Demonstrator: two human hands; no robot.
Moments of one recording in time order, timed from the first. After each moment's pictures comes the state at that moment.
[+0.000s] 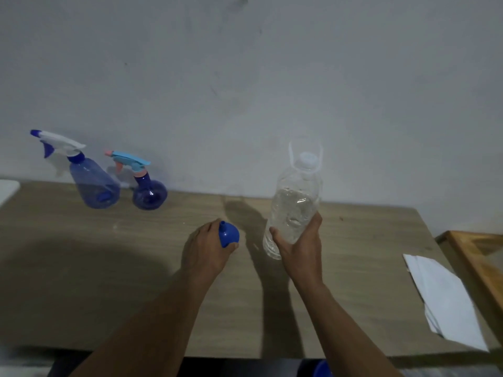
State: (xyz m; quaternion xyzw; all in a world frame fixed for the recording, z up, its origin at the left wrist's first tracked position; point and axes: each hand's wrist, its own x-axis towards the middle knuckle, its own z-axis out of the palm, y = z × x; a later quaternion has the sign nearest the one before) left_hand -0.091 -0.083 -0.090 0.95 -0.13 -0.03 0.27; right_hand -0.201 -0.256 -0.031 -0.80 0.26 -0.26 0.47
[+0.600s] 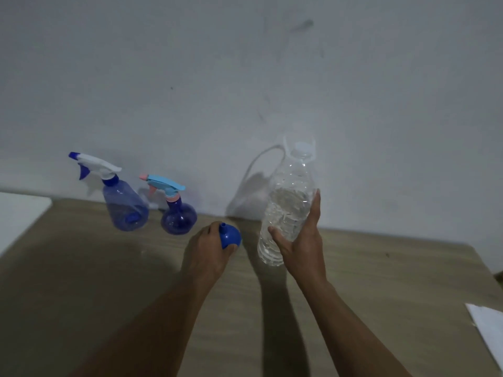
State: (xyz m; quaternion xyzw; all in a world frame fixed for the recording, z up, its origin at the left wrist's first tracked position) left_hand 0.002 -0.035 -0.086 0.95 -0.11 -0.01 0.29; right_hand -0.096 -0.217 -0.016 -0.84 0.16 -0.24 0.46
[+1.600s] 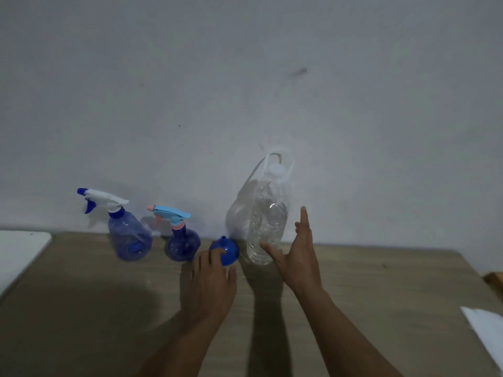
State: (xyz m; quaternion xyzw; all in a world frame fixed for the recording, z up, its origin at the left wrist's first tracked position) left_hand -0.027 -0.018 -0.065 0.96 -0.14 0.09 0.21; right_hand -0.080 -0.196 0.000 -0.86 0.23 -0.20 0.42
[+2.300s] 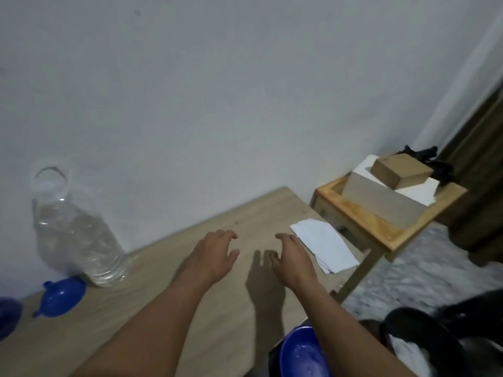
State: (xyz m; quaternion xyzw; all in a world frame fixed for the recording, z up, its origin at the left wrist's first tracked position) left_hand -0.142 -0.276 -0.023 0.81 -0.56 -0.08 0.17; right_hand -0.328 -0.371 -0.014 -0.83 0.48 -0.12 0.26
